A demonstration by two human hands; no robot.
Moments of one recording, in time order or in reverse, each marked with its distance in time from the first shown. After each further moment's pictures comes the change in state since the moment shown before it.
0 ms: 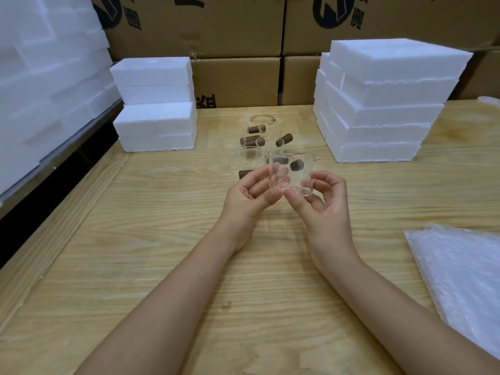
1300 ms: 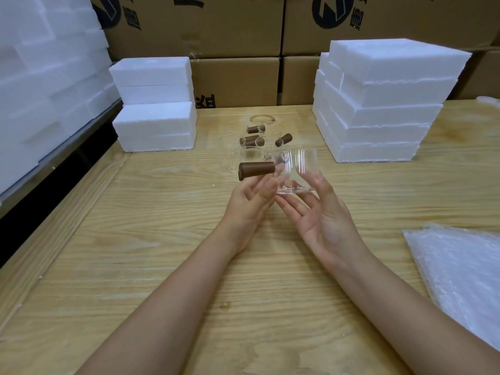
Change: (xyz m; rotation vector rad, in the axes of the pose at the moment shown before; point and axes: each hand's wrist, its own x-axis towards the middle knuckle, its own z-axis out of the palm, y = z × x) left_hand -0.003 0.004 0.007 0.001 -0.013 0.018; right_hand 0.010 -0.009 -0.004 0.528 -0.110 0.372
